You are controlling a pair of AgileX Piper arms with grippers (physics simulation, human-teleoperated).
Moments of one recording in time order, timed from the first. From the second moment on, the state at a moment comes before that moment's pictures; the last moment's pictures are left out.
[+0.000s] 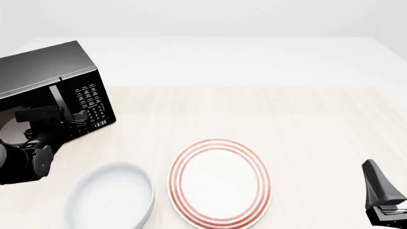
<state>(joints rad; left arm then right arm) 0.16 1.74 -0.56 -0.80 -0.06 0.00 0.00 -0.05 0.05 0.00</state>
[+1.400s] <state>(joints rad) 0.17 1.72 -0.52 -0.82 -0.05 -0.01 0.00 -0.06 0.06 0.00</state>
